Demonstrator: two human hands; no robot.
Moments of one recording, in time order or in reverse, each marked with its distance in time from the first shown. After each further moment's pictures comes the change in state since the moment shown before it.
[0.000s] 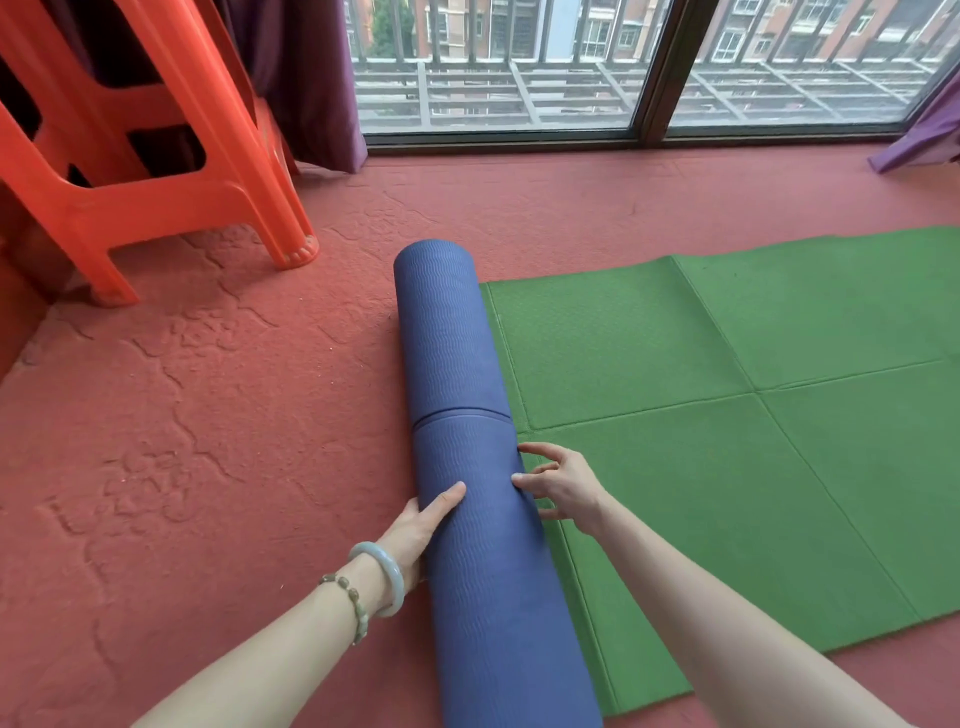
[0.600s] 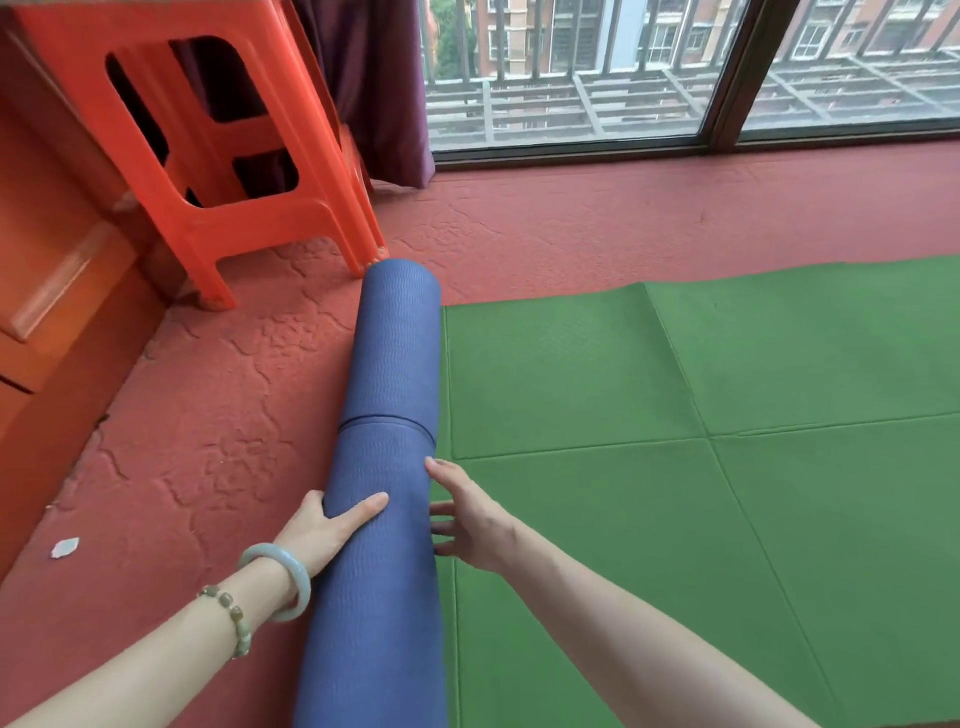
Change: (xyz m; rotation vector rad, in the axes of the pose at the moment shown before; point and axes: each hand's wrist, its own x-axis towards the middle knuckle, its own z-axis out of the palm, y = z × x) left_hand -0.071 0.038 -0.126 0.558 0.491 0.100; right_hand -0.021 -0.017 0.163 0.240 -0.453 0.144
